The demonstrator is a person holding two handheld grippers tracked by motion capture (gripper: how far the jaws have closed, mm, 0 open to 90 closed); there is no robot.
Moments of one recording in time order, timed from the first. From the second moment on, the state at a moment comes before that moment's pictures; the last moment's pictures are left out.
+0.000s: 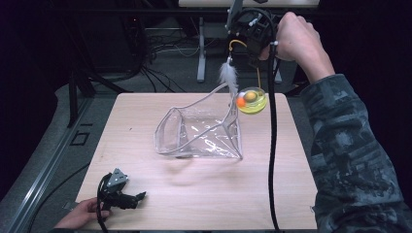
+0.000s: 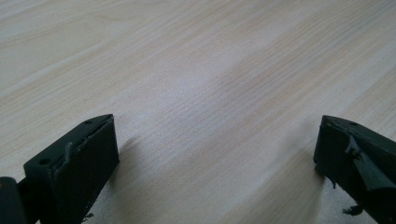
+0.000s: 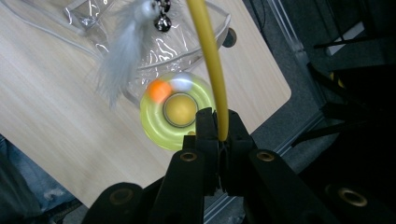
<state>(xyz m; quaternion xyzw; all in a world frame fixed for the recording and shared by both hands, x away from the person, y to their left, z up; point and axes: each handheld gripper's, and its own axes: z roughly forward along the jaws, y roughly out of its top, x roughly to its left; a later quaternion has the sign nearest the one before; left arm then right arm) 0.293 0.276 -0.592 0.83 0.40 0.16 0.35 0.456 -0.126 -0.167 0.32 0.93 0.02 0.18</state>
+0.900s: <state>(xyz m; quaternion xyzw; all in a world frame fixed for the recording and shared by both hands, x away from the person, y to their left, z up) 0.293 0.276 -0.592 0.83 0.40 0.16 0.35 0.464 -0.071 -0.165 0.27 0.95 0.05 0.18</state>
